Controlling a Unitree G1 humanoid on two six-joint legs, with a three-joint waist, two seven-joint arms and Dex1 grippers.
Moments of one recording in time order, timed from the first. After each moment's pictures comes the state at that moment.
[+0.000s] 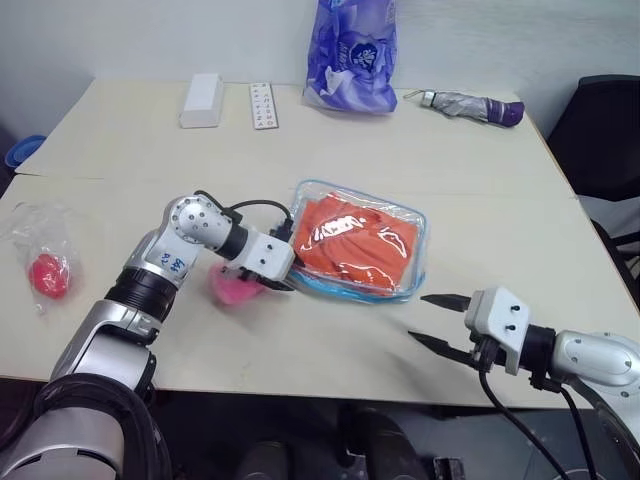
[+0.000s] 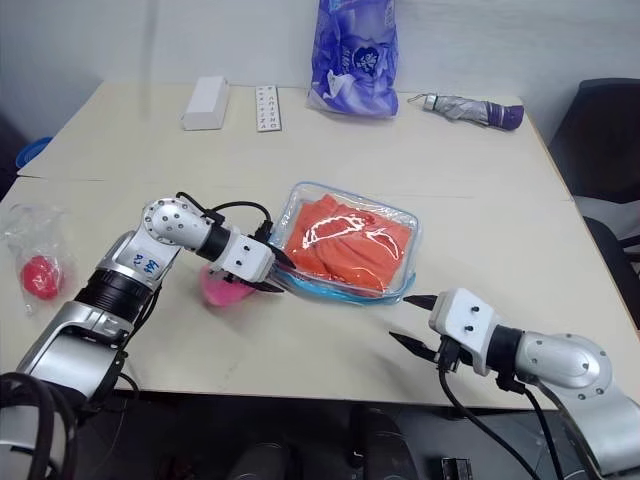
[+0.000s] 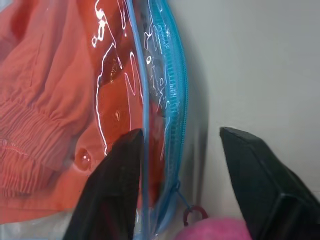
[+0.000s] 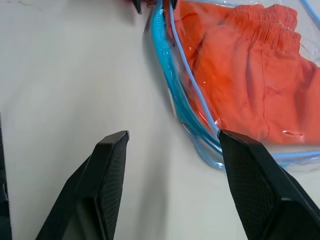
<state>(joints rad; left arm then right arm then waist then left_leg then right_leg) -0.93 0.62 -0.40 0.54 0.09 -0.43 -1.32 0.16 -0.85 -0.16 -0.66 0.37 0.39 0.83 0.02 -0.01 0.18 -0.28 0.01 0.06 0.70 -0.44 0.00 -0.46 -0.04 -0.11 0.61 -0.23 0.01</state>
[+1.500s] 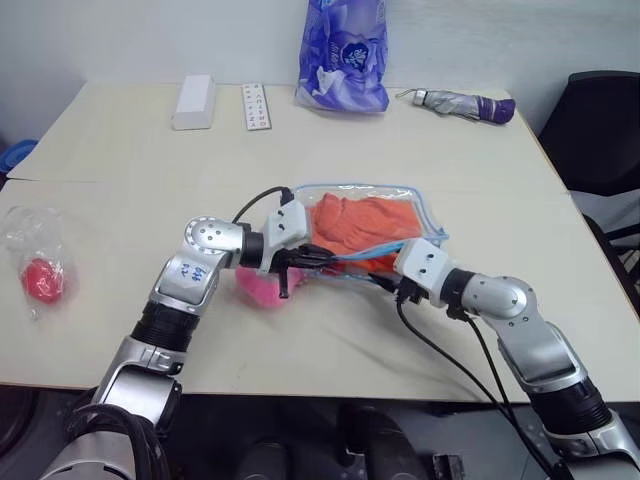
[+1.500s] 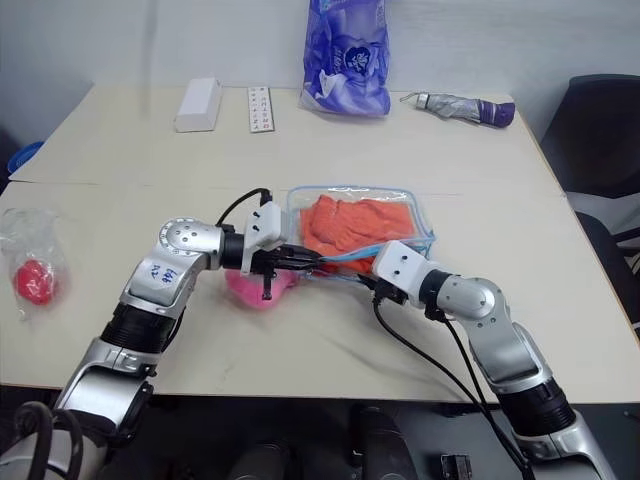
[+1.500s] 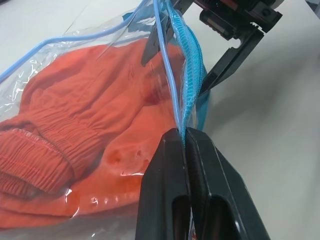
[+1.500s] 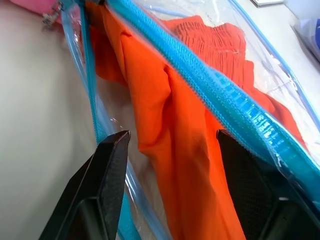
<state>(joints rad) -0.74 0.45 -0.21 0.15 -0.15 0.32 -1.10 -0.35 -0.60 0.19 -0.25 -0.04 0.31 0.68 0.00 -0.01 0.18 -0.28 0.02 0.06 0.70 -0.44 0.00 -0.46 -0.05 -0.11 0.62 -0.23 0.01</state>
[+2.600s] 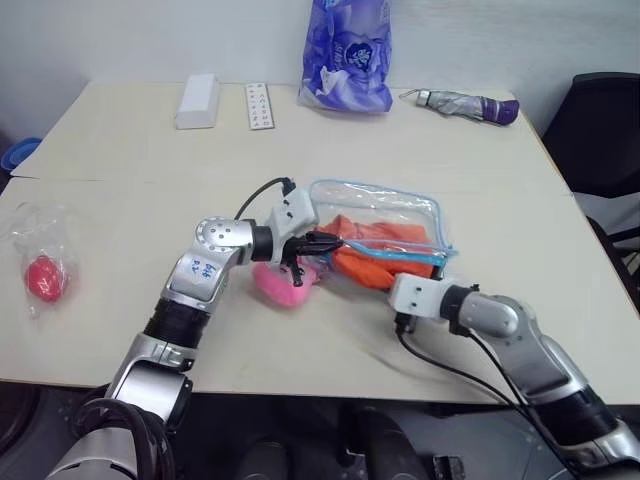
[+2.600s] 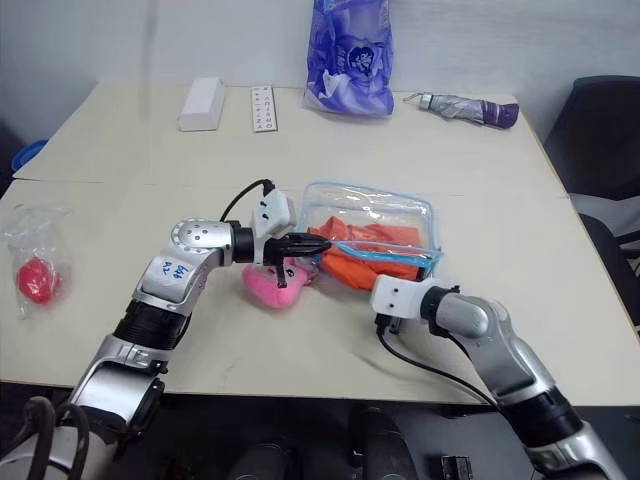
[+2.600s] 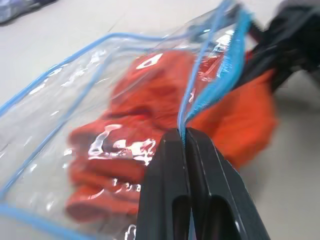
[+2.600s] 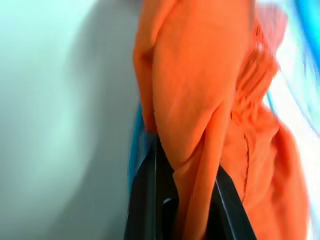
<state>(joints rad) -0.78 0.40 -0.21 0.25 -0.12 0.30 -0.93 -0.21 -0.75 0.21 -0.26 -0.19 -0.03 0.71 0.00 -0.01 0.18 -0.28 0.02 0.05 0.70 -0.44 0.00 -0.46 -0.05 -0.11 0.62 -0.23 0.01</state>
